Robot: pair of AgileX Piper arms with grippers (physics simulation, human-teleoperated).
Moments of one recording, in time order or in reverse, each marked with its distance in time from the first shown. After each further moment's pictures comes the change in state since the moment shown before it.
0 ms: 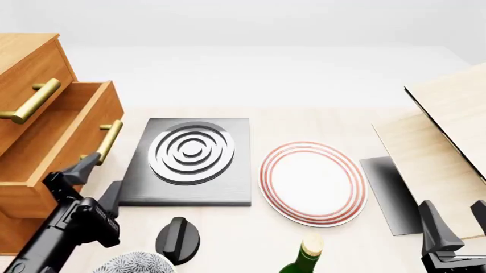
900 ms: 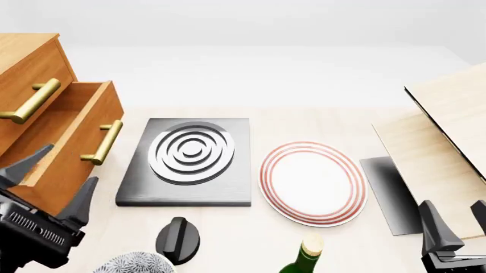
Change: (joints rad) left arm -0.059 -0.859 -0.123 0.910 -0.271; right arm 0.000 0.000 0.000 0.000 0.000
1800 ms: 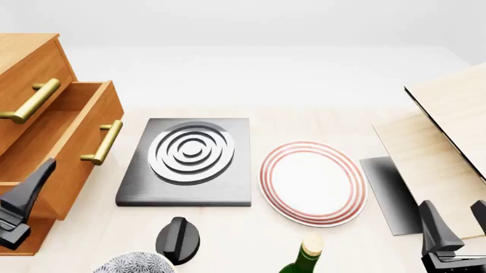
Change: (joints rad) left arm 0.004 -0.161 -0.394 0.666 -0.495; right arm 0.000 0.000 0.000 0.000 0.000
